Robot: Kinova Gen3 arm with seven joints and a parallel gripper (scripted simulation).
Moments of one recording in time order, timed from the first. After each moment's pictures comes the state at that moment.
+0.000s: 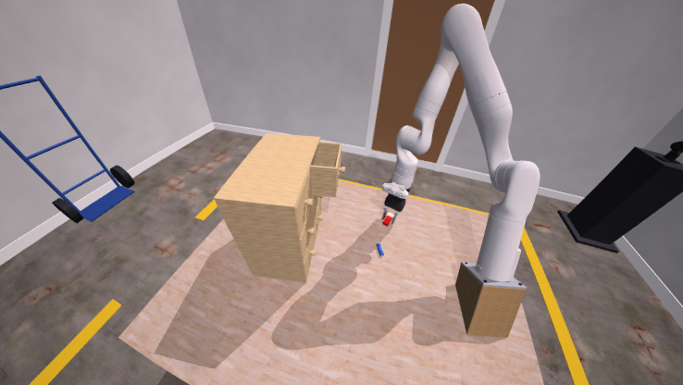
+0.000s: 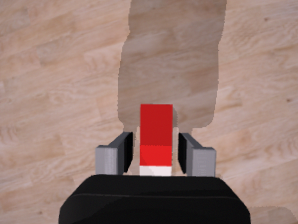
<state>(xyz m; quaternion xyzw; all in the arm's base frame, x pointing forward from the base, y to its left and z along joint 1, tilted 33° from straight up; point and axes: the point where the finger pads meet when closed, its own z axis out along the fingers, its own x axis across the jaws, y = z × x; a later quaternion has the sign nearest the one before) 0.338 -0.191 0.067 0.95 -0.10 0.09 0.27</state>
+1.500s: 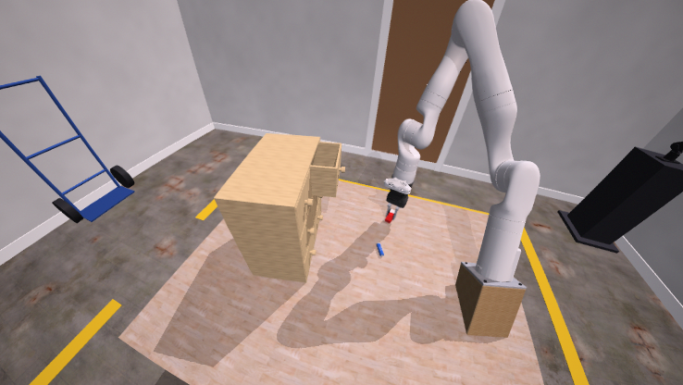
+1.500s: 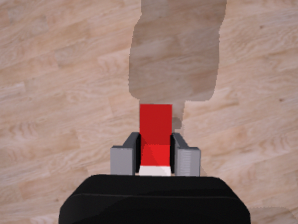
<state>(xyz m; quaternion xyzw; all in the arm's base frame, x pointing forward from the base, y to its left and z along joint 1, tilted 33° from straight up) 0.331 -0.179 0.085 0.95 -0.10 0.09 0.27</state>
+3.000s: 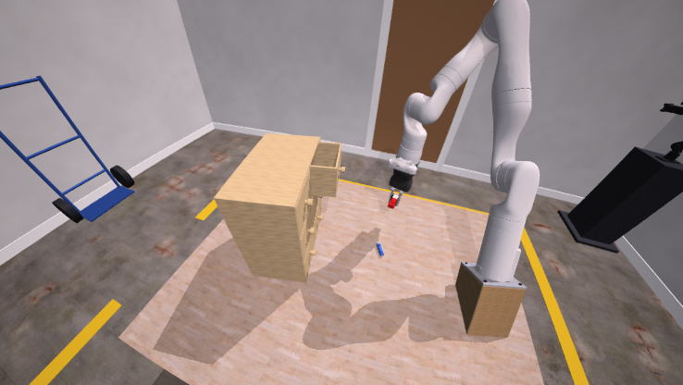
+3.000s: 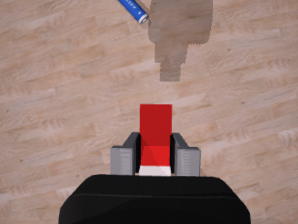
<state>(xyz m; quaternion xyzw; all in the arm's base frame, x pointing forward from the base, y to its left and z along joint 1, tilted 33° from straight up) 0.326 -0.138 0.151 0.95 -0.09 0.09 0.27</state>
